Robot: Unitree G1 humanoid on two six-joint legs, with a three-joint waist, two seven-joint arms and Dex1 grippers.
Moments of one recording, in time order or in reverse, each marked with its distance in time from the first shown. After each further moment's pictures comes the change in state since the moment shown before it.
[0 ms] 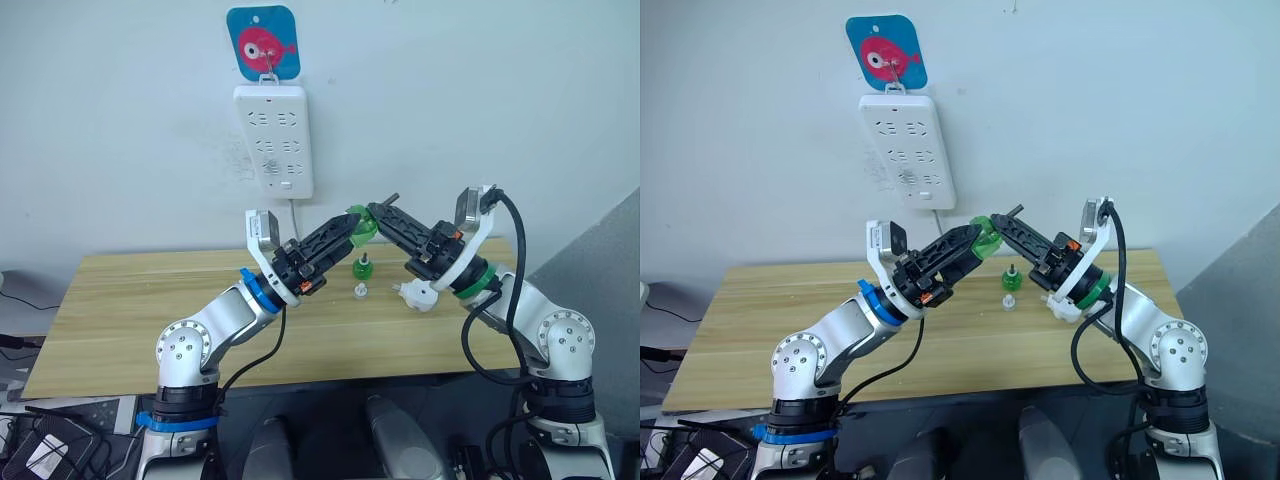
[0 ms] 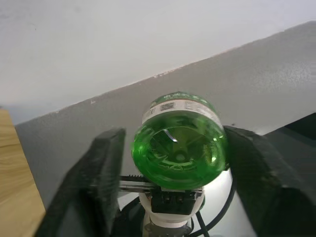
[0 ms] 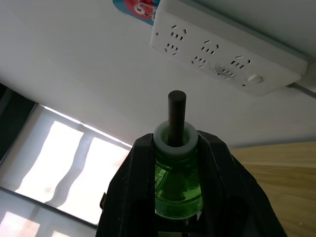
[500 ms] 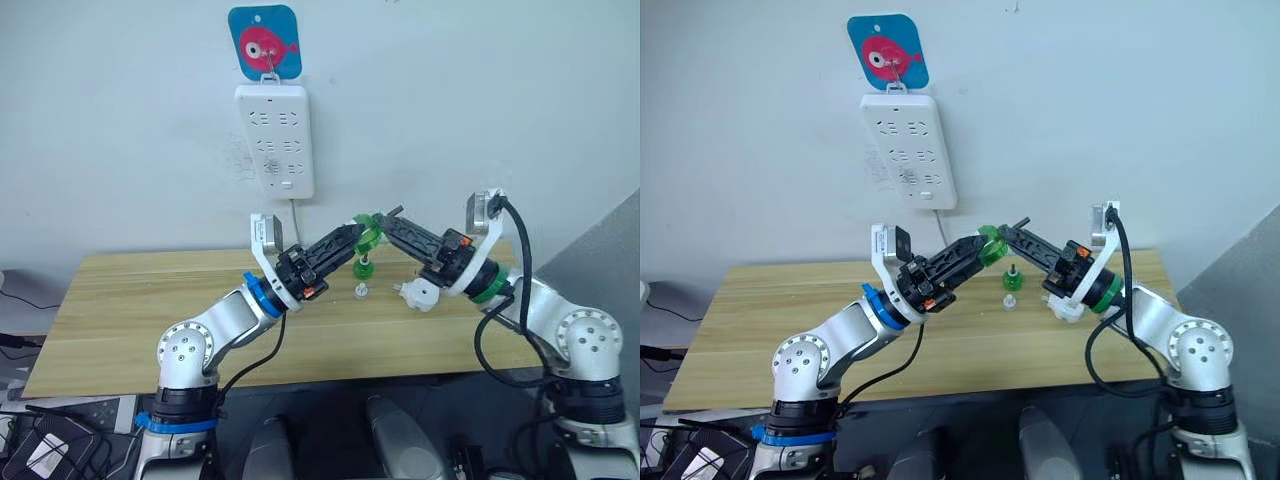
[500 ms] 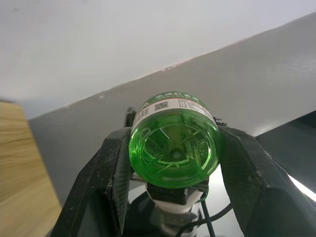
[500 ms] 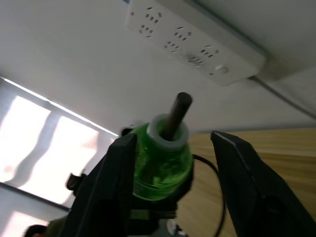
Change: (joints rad) left arm 0.017 0.034 -0.014 0.000 0.086 -0.002 -0.033; right arm 0.002 -0.286 -0.002 0.037 -0.180 0.082 0.157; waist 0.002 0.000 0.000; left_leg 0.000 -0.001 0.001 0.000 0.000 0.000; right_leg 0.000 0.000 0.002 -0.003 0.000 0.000
